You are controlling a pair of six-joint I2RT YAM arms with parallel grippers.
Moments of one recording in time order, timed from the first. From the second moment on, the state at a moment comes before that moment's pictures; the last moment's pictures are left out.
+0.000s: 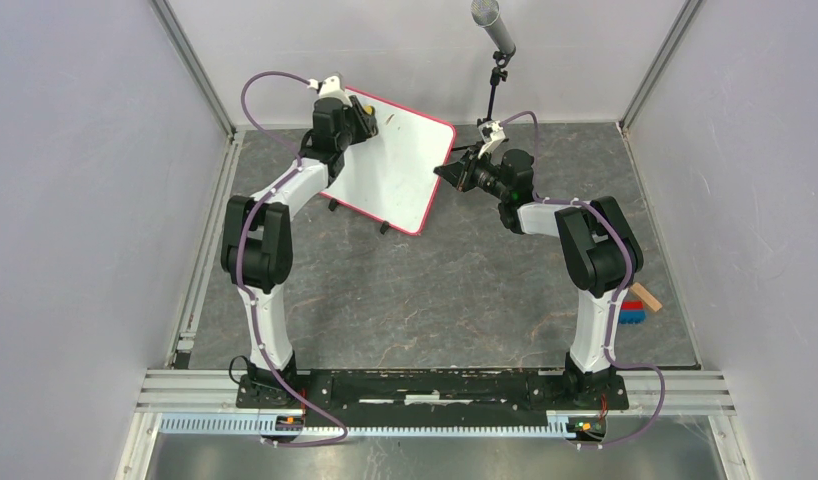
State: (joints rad) left arm -0.24 2.04 1.59 0.21 -0.01 -0.43; right arm 0.33 2.01 1.12 0.84 -0.55 0.47
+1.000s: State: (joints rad) left arm -0.28 2.08 1.67 0.18 0.06 -0.38; right arm 0.33 2.01 1.12 0.84 -0.54 0.47
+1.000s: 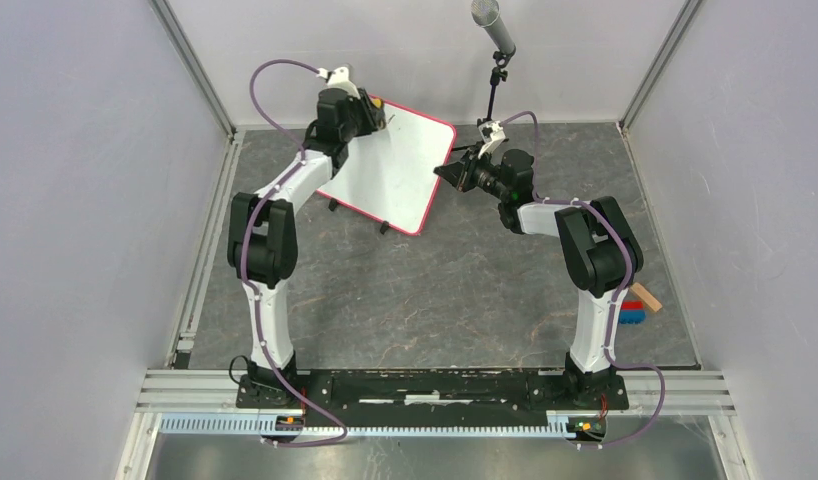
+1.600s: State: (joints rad) left arm -0.29 2.10 1.72 0.13 0.02 -0.35; right arm 0.33 2.01 1.12 0.84 -0.55 0.47
